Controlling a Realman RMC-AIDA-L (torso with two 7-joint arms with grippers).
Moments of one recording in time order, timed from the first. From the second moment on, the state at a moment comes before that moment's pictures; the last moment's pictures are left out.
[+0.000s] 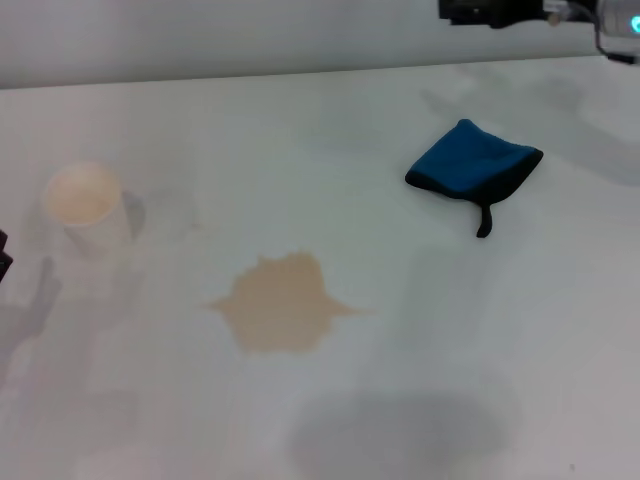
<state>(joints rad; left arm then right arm) -0.24 -2.07 2.79 0.15 -1.20 1.34 -0.41 0.72 1.87 -1.00 -0.58 1.36 0.89 -1.44</state>
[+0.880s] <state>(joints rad) -0.24 -2.08 2.79 0.16 -1.20 1.33 -0.41 1.03 1.96 -1.03 -0.61 0.24 1.11 -1.31</state>
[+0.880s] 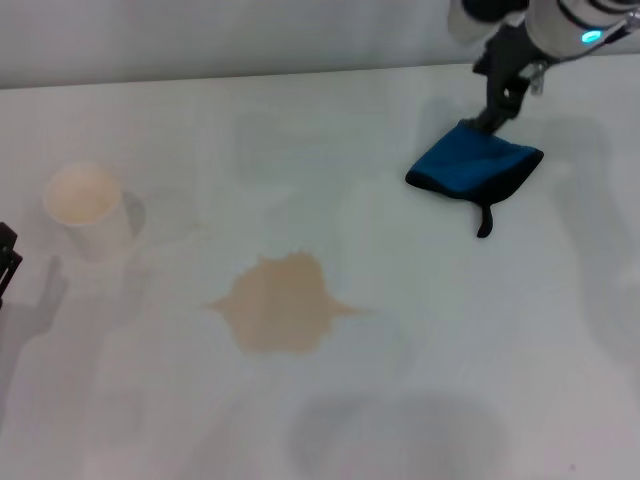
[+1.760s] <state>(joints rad) -0.27 -2.08 2.78 0.18 -1.21 1.33 -0.45 1.03 2.02 -1.18 -0.50 0.15 1.03 -1.30</state>
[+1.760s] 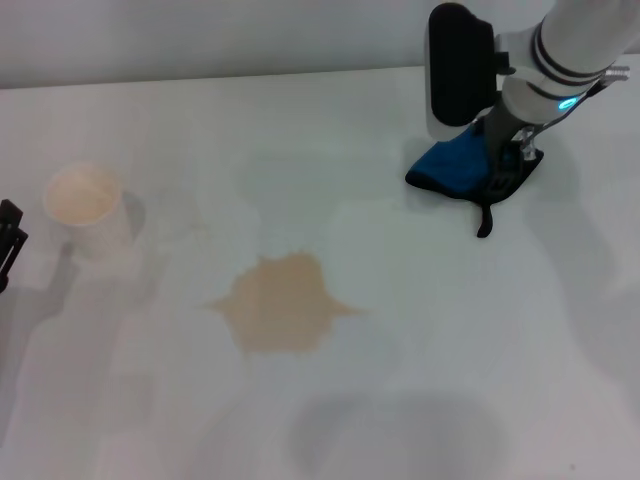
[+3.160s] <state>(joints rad) -0.27 -2.08 2.78 0.17 -1.22 1.31 -0.56 1.04 2.03 -1.35 -0.44 0.16 0.94 -1.17</state>
